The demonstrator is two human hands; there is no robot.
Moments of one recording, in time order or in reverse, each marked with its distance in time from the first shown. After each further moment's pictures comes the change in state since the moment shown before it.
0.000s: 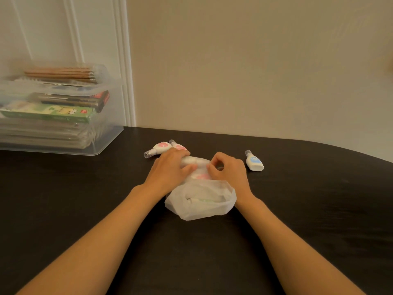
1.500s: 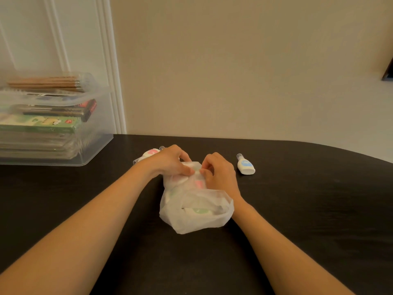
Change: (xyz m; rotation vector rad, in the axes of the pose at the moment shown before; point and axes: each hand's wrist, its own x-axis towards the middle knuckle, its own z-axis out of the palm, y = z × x) left_hand 0.038 0.027 -0.017 -0.029 -0.406 -0.119; right_hand 0.005 0.007 0.003 0.057 0.072 -0.062
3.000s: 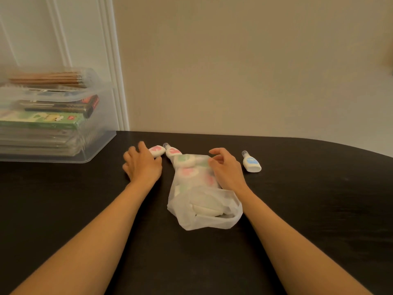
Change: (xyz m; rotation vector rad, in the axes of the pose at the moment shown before) left_hand 0.011 -0.052 0.015 0.039 0.622 -0.424; right_hand 0.019 0.011 0.002 0.207 -0.069 0.278
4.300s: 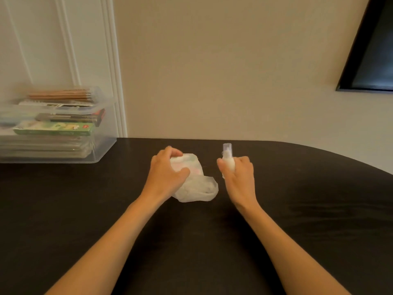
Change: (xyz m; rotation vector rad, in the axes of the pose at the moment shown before) left_hand -0.133 0.022 -0.069 -0.523 -0.152 0.424; right_hand -0.105 -0.026 -0.055 -0.079 0.331 -0.087
